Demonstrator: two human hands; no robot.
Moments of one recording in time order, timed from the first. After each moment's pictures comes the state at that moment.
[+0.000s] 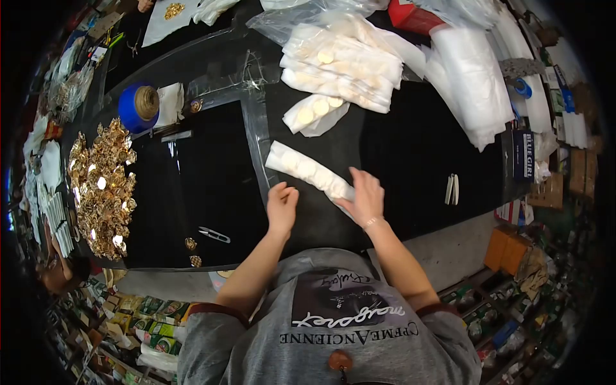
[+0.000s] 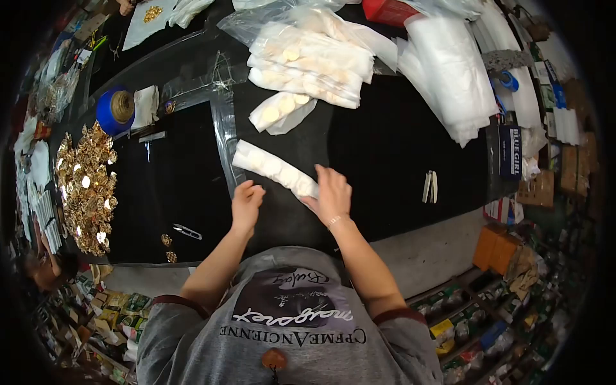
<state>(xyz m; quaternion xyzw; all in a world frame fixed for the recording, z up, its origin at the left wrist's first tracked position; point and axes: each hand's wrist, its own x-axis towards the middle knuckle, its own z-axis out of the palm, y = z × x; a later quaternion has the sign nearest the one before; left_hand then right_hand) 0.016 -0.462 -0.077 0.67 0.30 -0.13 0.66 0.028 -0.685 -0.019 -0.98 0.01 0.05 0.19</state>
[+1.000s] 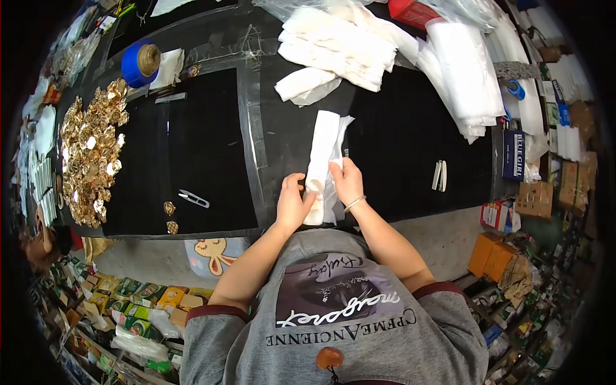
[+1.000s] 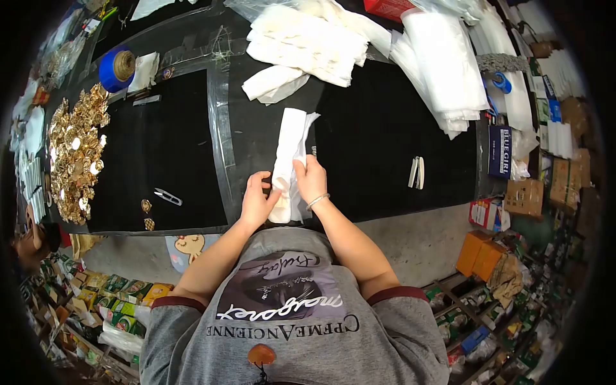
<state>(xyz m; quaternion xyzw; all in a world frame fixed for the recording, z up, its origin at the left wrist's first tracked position) -0.041 -0.526 -0.038 0.85 0.05 -0.16 0.49 0.007 -0.686 -0.033 -0.89 0.13 0.10 0.42</state>
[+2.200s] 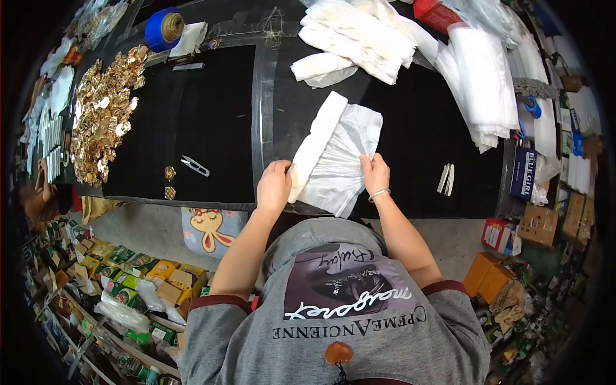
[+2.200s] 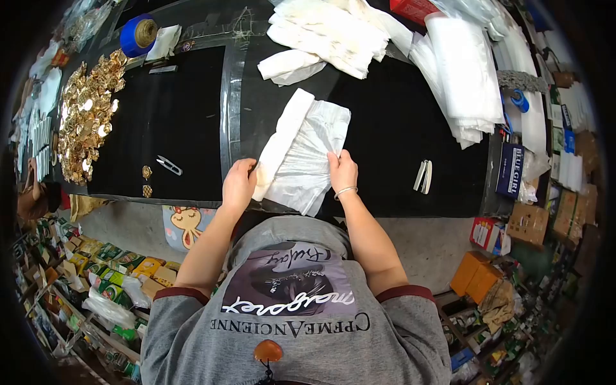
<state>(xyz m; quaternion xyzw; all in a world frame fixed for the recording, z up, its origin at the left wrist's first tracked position) -0.062 -0.498 -0.036 0.93 0.08 -0.11 0.35 -0.006 -0.762 -0.057 -0.92 0.12 0.08 0.37</state>
